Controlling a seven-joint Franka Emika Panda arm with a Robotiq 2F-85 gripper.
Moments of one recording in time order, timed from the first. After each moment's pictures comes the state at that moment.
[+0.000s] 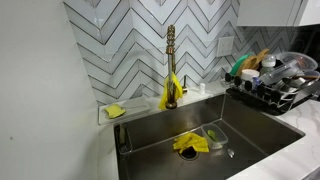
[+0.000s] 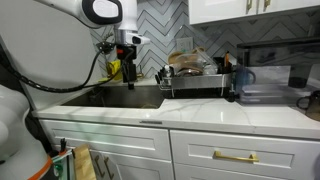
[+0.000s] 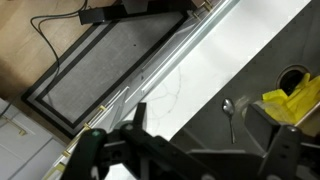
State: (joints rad) arm 0.02 -0.53 0.02 -2.48 0.12 1.86 0.12
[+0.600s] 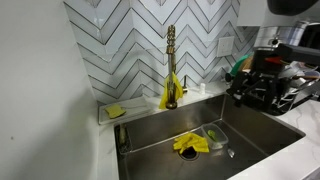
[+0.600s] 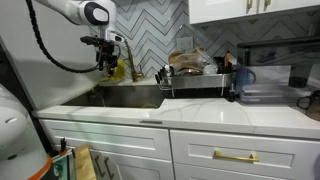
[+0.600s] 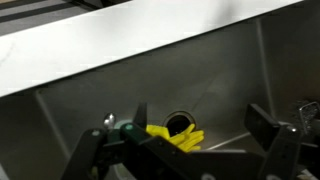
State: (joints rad) arm 0.29 -0.30 0.27 -2.19 0.29 1.78 0.09
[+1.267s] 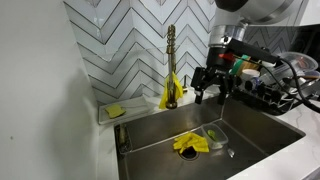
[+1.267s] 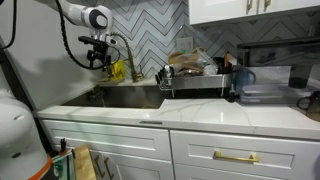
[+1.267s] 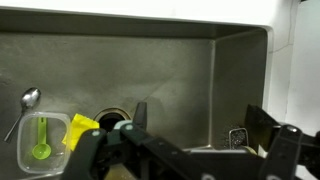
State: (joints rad) arm 0.38 -0.06 0.36 -1.92 0.32 1.72 -0.01
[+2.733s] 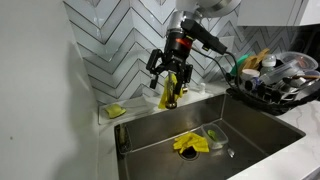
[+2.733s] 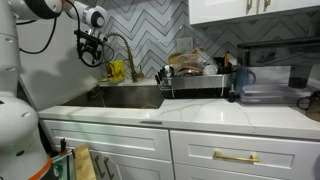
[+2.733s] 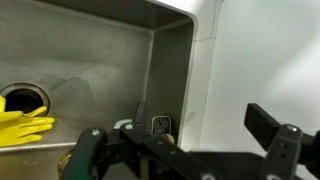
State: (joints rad) arm 0.48 0.23 0.46 -1.52 0.39 1.61 0.03
